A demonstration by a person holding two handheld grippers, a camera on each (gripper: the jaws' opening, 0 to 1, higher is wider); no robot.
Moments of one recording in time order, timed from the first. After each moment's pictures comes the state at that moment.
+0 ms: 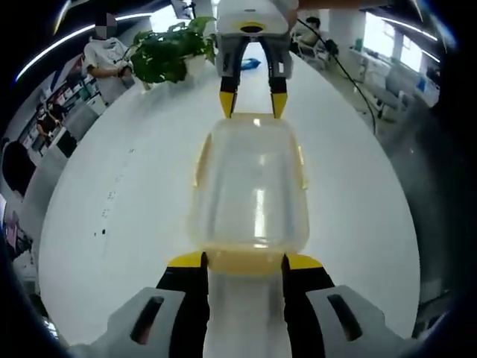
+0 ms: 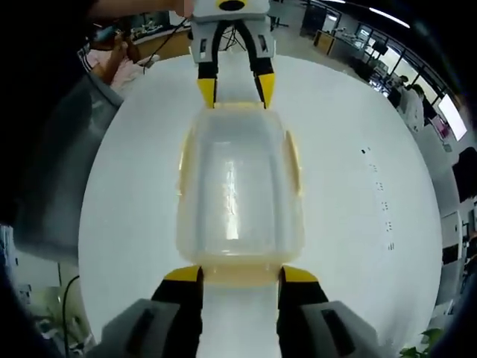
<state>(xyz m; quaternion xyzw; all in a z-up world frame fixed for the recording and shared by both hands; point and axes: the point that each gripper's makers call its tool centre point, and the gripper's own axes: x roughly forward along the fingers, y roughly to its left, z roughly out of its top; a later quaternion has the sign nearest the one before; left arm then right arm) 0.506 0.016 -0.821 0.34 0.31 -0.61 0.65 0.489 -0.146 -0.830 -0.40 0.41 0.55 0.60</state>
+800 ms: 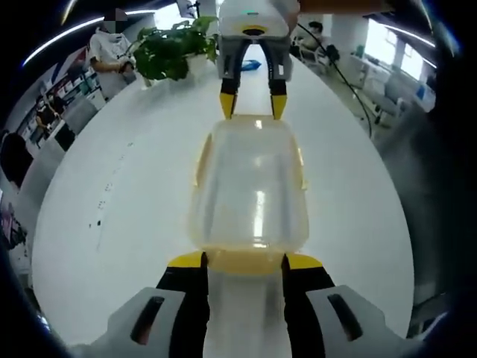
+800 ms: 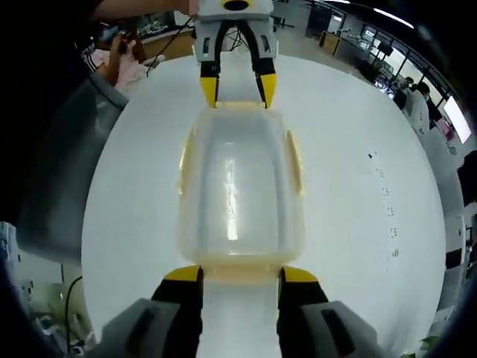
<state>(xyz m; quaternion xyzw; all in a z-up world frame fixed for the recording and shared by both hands) 0.502 0.024 -0.823 0.32 0.32 -0.61 0.65 0.486 -0.138 -0.833 -0.40 0.41 0.57 0.59</state>
